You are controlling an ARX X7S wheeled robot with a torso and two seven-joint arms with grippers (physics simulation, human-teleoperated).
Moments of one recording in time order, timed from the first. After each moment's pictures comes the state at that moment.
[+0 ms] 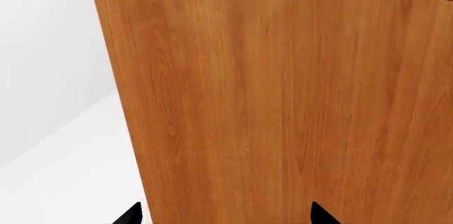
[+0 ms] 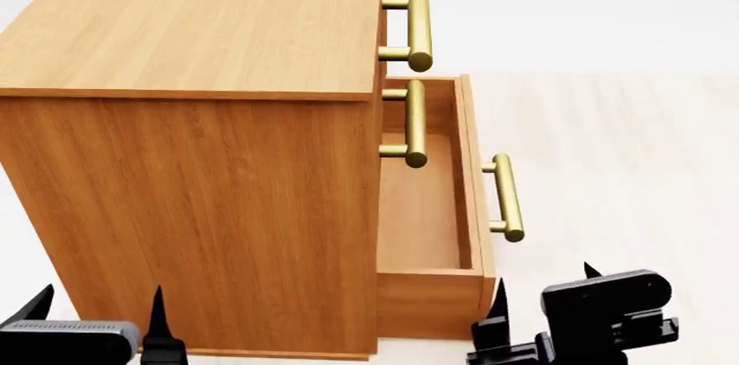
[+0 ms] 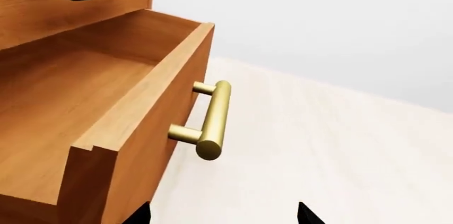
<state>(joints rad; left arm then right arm) -0.16 -0.27 0.26 0.17 -0.24 -0.30 -0.36 0.45 0.33 -0.20 0.47 0.15 0.05 -0.06</state>
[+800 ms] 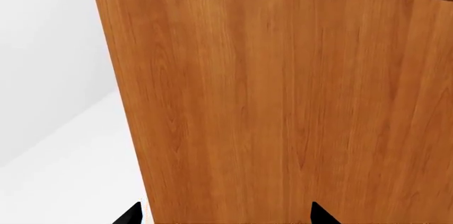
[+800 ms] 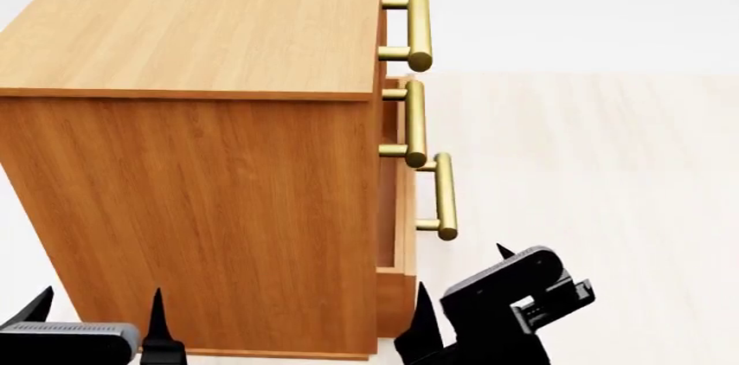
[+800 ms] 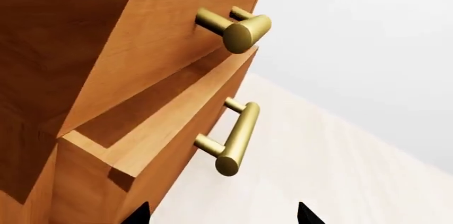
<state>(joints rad) -0.16 -0.28 0.28 0.17 -0.25 -0.29 -0.38 0.46 0.32 -0.37 0.30 0.03 0.17 -0.08</state>
